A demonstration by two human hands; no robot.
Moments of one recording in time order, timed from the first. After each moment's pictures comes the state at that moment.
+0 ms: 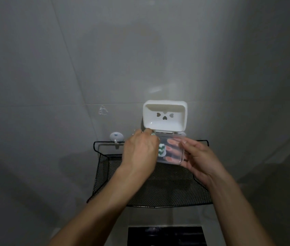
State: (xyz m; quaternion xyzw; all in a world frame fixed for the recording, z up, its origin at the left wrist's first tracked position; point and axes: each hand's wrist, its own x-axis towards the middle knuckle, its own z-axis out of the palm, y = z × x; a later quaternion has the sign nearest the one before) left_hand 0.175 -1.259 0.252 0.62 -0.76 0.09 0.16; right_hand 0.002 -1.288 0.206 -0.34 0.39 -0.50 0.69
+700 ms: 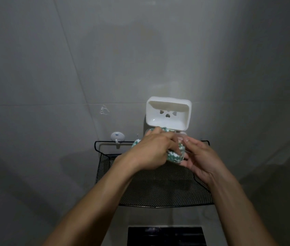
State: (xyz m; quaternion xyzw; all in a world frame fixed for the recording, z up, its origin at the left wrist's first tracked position) left_hand 0.172 -1.278 0.268 0.45 -0.88 -0.10 0.09; right_hand 0.002 -1.293 0.206 -0.33 0.36 -0.50 0.71
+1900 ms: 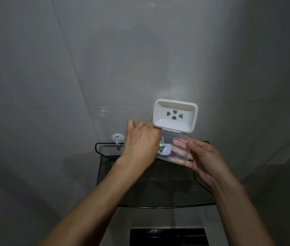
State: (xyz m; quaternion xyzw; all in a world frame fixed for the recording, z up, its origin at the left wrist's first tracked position) left_hand 0.175 -1.277 0.265 0.59 -0.78 0.14 0.13; right_hand -0.003 -1.282 0.211 -0.32 0.40 -0.53 0.68
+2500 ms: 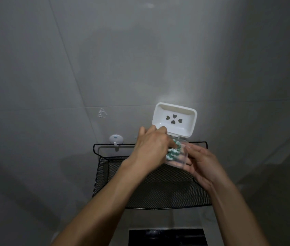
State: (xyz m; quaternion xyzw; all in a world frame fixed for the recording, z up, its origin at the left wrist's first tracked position) left_hand 0.160 -1.284 0.256 0.53 -0.84 0.03 0.13; right_hand -0.004 -1.281 0.197 -0.31 0.37 -0.54 0.69
